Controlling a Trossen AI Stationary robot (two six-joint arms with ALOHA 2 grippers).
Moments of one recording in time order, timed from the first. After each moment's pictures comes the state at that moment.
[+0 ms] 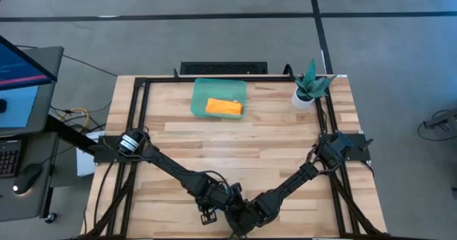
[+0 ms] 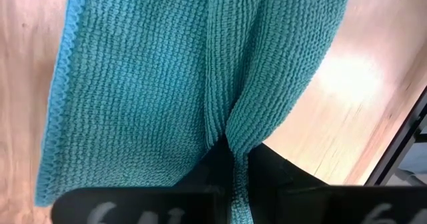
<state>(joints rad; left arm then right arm) -0.50 2.11 1.50 -0.79 0.20 -0.79 0.62 2.30 1.65 -0.50 0.45 0.05</state>
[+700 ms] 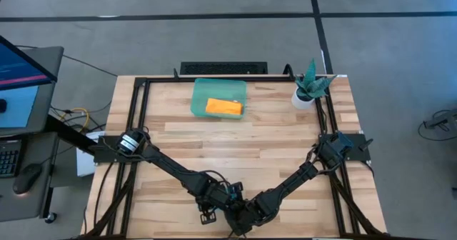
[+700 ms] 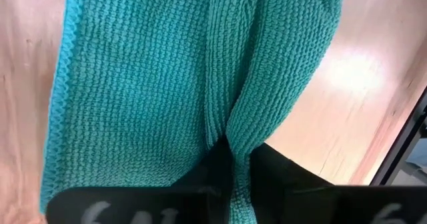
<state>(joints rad) -0.50 2.11 1.50 -0.79 0.20 -0.74 0.62 2.31 1.65 -0.50 0.42 0.20</state>
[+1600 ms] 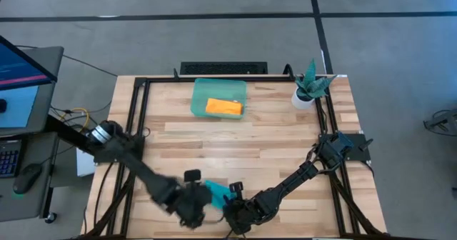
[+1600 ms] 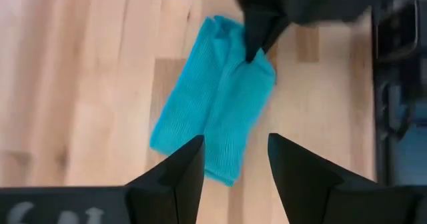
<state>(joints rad) -0.69 1.83 1.50 -0.90 -0.35 -0.71 0.62 2.31 1.65 -0.49 0.39 0.24</state>
